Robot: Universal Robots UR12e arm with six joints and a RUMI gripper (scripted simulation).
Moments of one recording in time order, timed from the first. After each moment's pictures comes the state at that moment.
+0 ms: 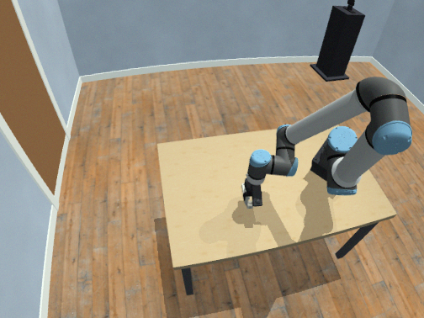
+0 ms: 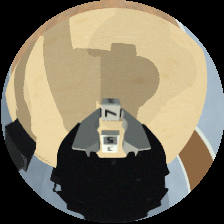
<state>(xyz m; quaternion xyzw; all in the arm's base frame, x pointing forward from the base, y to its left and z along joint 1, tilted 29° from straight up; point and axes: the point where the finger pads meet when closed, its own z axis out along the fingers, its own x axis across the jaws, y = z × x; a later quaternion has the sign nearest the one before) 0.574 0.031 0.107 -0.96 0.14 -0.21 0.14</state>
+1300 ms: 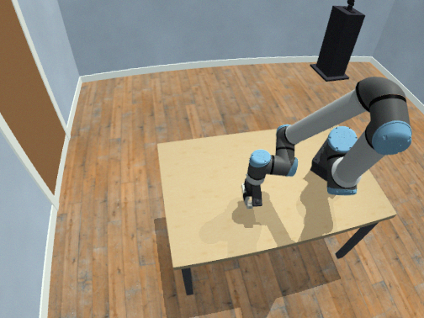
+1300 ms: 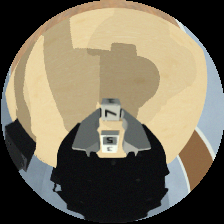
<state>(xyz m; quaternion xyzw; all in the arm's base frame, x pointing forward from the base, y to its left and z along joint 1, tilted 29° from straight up) 0.575 0.031 0.107 -0.96 0.14 -0.21 0.14</state>
